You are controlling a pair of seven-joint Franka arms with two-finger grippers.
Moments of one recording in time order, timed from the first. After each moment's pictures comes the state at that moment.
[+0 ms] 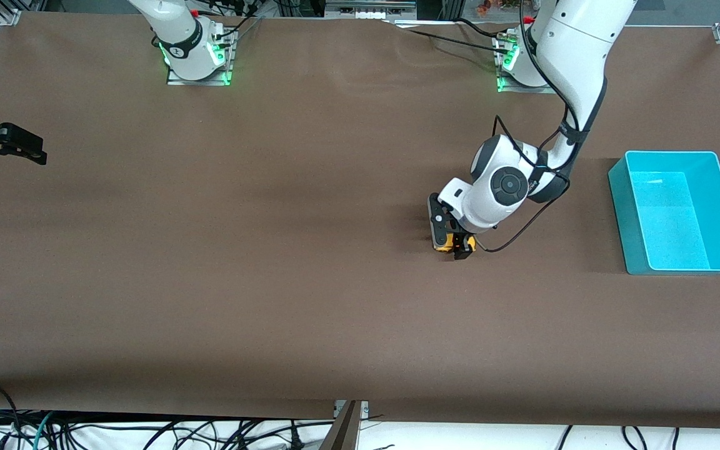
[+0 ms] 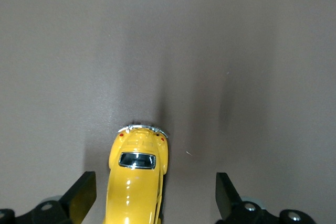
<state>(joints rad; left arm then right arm) -0.34 0.58 -0.11 -1.92 -0.12 2.51 1.10 -0.07 0.15 0.06 -1.38 -0.09 1.45 -0.09</state>
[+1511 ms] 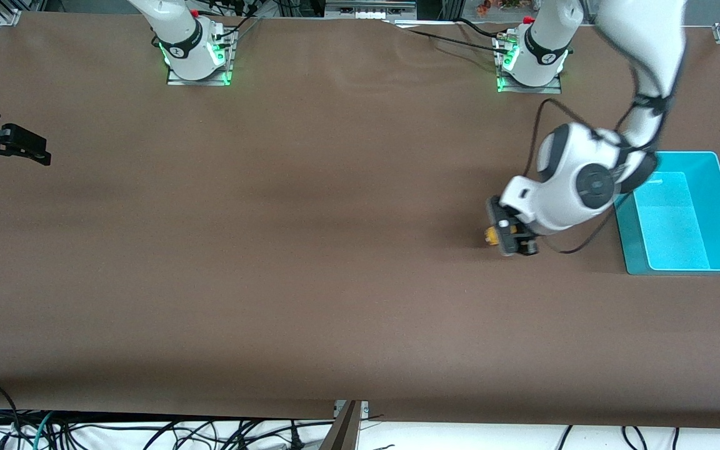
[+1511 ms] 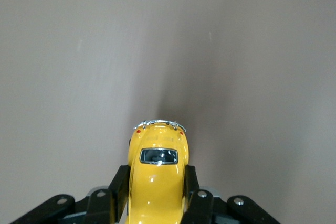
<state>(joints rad) -0.15 0.31 -0.04 -1.91 -0.03 2.10 1.12 -0.07 0.15 0.06 -1.39 -0.07 1.45 -0.09</state>
